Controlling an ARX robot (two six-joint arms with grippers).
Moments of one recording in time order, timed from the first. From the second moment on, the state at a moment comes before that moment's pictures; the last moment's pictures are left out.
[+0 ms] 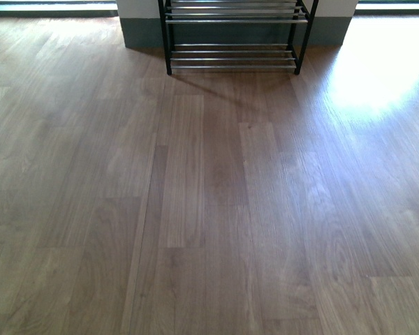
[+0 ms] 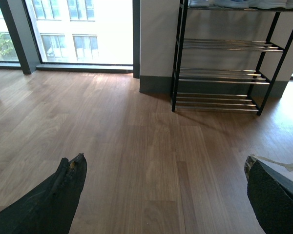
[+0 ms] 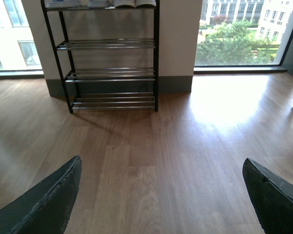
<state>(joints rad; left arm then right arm) 0.00 0.02 0.01 0.00 0.00 0.00 0.00 0.00 0.02 0.00 0.00 0.00</state>
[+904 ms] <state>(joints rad) 0.00 0.02 0.01 0.00 0.00 0.00 0.00 0.00 0.02 0.00 0.00 0.00</state>
